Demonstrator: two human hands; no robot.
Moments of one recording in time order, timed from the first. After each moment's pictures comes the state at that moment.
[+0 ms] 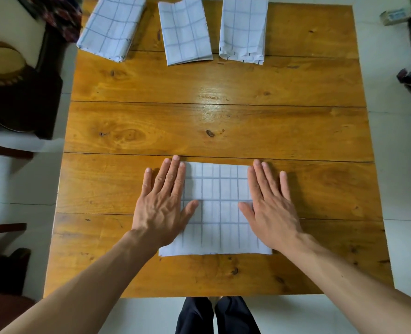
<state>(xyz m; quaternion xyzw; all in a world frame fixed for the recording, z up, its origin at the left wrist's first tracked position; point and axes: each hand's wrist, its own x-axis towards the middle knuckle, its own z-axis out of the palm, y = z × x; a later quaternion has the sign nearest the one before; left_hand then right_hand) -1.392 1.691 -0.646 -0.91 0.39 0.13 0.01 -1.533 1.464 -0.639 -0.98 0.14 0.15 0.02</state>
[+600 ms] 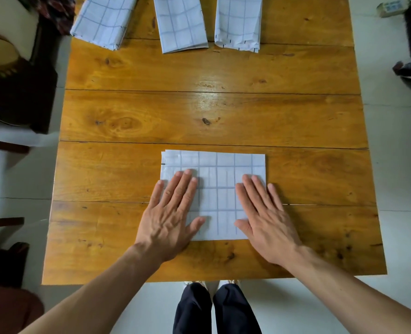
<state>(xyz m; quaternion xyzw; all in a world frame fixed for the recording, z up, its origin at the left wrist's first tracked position) -1.442 1.705 -0.647 -0.88 0.44 0.15 0.01 -1.580 1.485 -0.637 -0.98 0.06 0.16 0.05</state>
